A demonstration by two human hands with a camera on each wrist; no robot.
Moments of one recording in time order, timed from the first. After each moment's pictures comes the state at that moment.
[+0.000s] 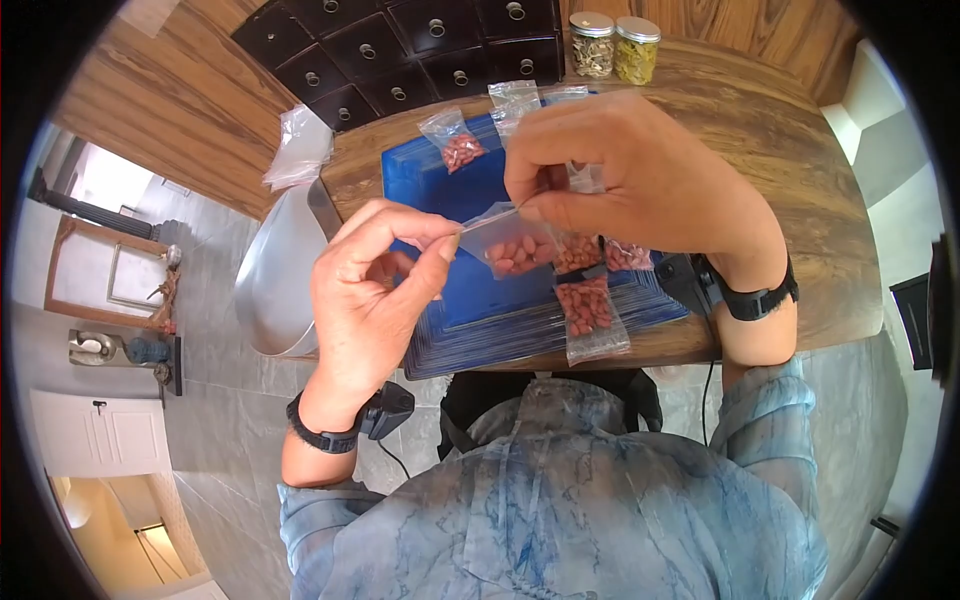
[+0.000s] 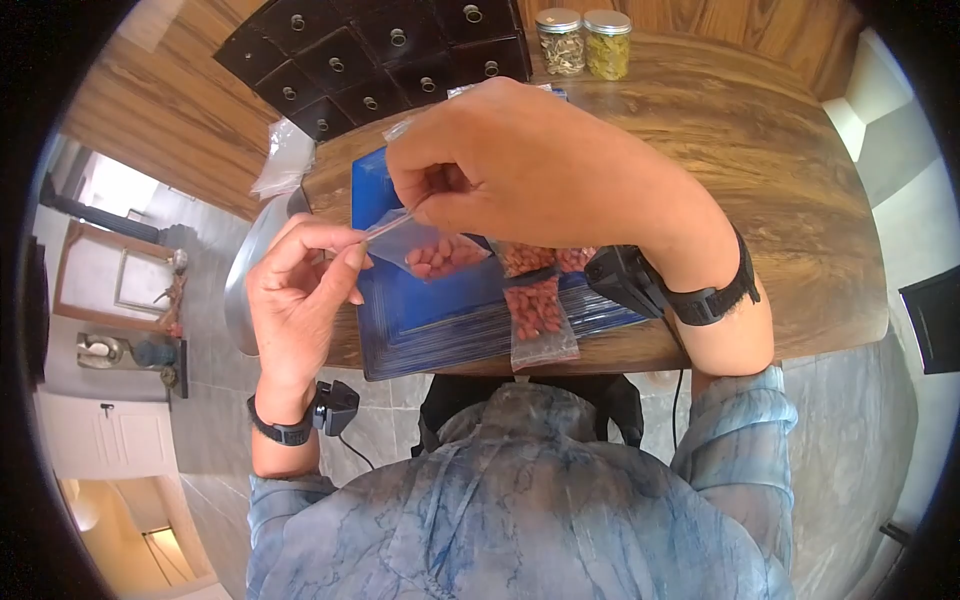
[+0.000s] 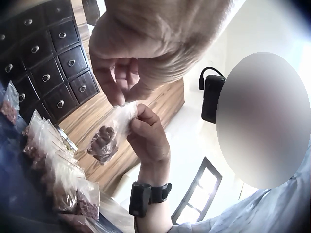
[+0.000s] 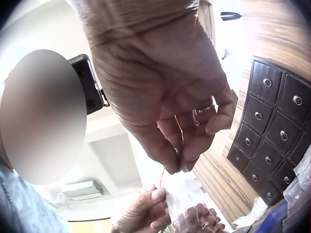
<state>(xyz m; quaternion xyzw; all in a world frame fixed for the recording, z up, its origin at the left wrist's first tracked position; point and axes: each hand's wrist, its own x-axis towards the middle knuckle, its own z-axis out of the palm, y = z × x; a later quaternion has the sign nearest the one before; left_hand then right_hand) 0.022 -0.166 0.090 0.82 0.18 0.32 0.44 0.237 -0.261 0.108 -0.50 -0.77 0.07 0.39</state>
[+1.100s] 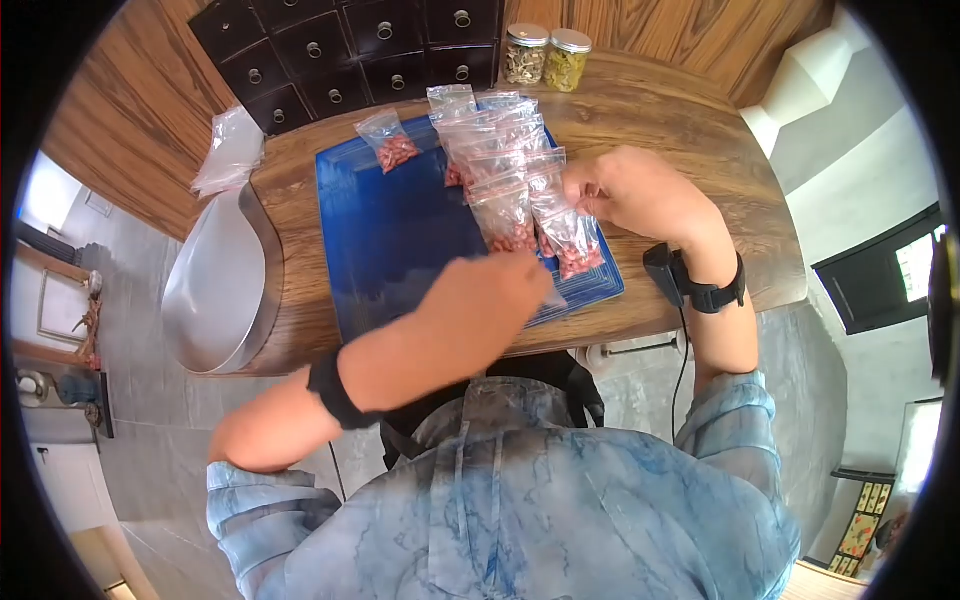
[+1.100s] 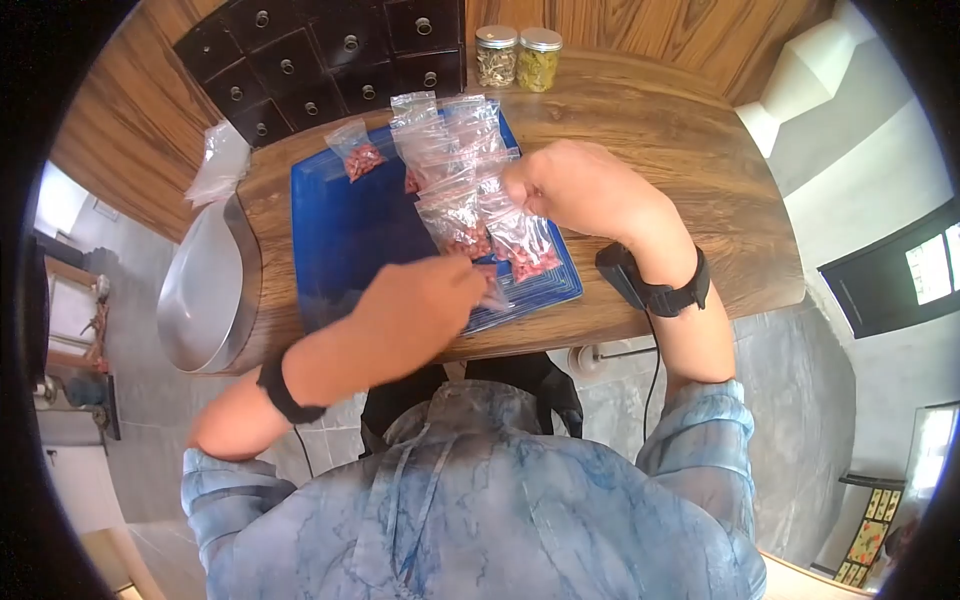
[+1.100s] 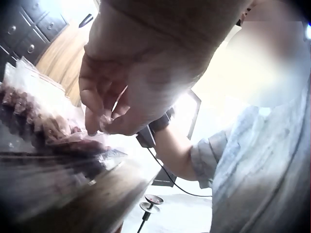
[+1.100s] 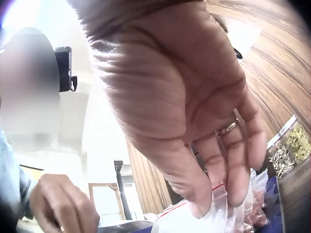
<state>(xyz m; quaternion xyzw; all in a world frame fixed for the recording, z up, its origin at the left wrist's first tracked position) 0.067 -0.196 0.019 0.97 -0.11 0.15 0.16 0.270 -0.310 0.076 -0.74 -0.66 0.04 0.10</state>
